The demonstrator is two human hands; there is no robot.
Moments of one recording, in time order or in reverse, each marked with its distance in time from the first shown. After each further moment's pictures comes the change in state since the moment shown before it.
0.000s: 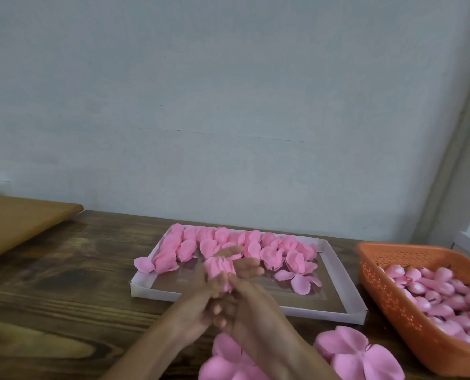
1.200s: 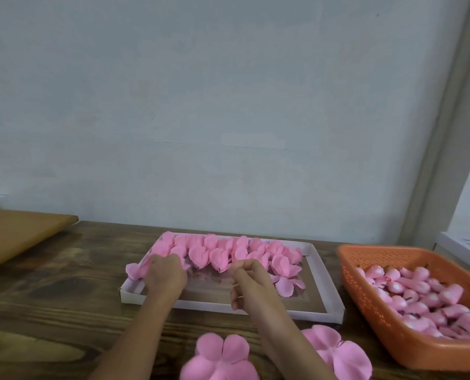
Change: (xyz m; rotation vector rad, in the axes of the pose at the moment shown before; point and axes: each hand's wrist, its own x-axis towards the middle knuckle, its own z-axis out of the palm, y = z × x) left_hand 0.067 -0.005 -0.084 1.737 0.783 -0.606; right_hand -0.003 -0.033 -0.035 -0.416 0.166 -0.202
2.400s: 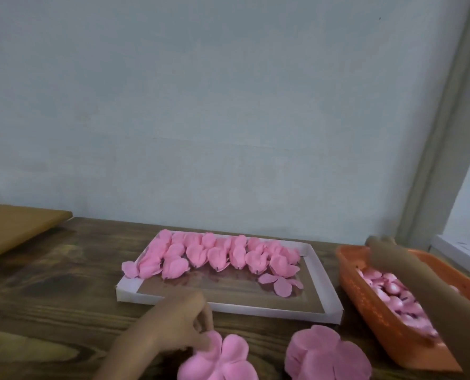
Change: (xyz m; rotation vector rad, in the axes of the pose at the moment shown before) left_hand -0.110 -0.011 -0.054 -0.138 -0.482 0.690; right_hand 0.080 -0.078 -0.254 -1.626 0.351 0.299
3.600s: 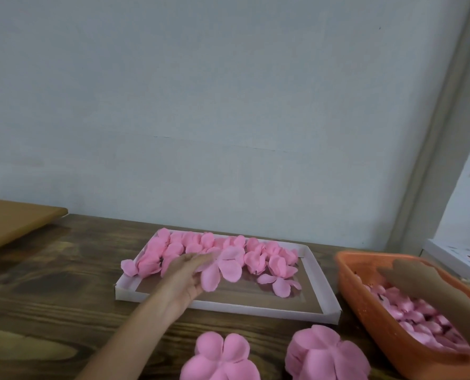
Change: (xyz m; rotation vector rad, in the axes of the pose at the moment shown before) left_hand 0.056 -0.012 0.000 -1.497 0.374 -0.181; right_hand -0.012 0.061 0.026 0.038 0.058 0.038
